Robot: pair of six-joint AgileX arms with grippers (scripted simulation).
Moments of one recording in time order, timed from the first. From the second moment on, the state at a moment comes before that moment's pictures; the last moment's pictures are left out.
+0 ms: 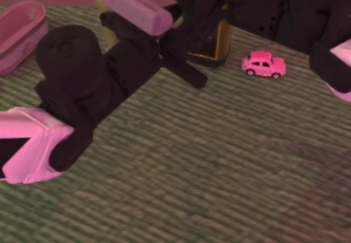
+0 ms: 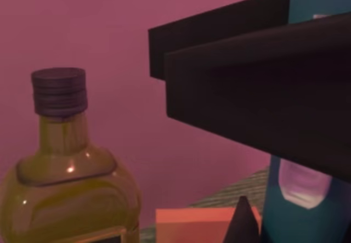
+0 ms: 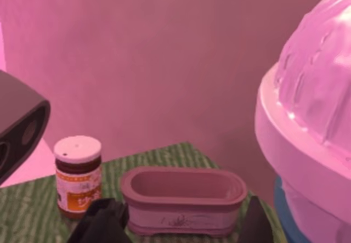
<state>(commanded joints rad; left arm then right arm) -0.62 1.58 0.71 0.97 0.16 0.00 0.57 1.63 1.08 0.52 -0.41 -0.06</state>
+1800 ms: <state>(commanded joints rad) -0.60 1.51 0.63 0.97 0.17 0.01 0.53 1.60 1.06 0.52 -0.44 -0.06</state>
